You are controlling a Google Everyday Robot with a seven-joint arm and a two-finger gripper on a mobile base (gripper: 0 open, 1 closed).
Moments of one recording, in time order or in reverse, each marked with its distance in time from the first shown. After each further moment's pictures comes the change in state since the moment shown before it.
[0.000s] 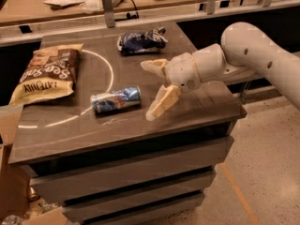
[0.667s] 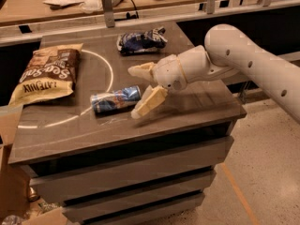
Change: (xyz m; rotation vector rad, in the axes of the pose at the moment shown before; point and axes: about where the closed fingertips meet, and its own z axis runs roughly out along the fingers) arm 0.002 -0.010 0.033 -0.026 0.011 0.005
